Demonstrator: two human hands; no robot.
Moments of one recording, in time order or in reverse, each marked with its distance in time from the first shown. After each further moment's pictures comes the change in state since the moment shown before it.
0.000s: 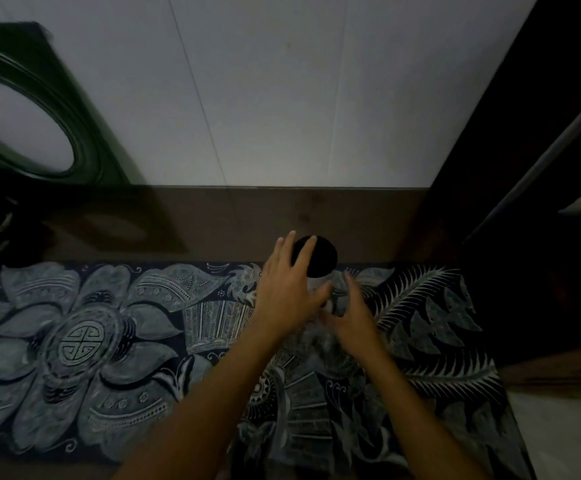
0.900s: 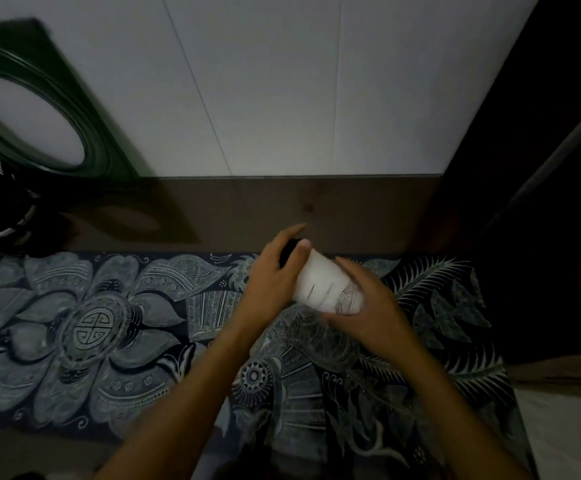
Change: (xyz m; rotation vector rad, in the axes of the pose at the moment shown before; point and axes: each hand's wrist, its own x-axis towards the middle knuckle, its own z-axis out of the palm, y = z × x) left_hand -0.008 0.038 -0.047 -0.663 -0.033 -0.295; right_hand -0.012 -0.014 -0.055 -0.089 -0.155 -0.298
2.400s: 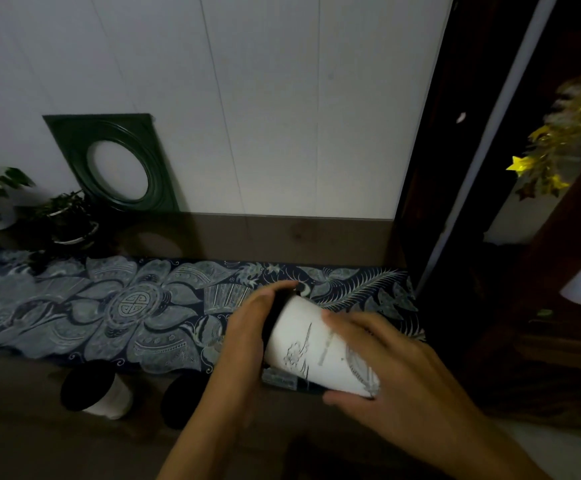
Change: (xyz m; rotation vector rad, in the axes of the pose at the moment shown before) left_hand -0.319 0.118 0.010 -0.465 0.210 -0.014; right_hand -0.328 -0.165 -0.069 -0.611 -0.001 -0.407
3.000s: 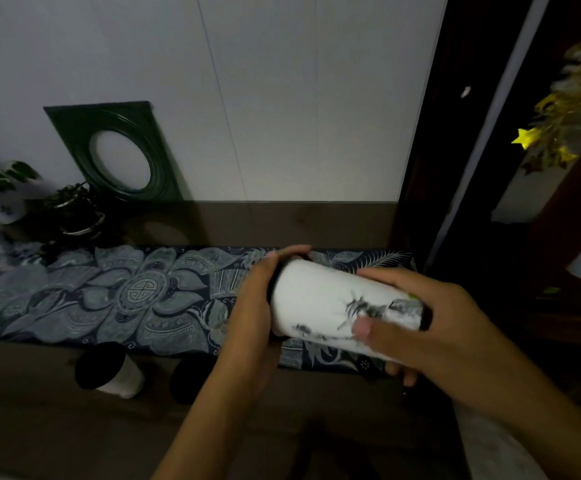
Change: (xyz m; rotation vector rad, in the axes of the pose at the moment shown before) left_hand -0.007 0.013 0.018 -0.193 -0.042 -0.044; right_hand -0.005 -0.013 -0.044 0.781 -0.011 0.358
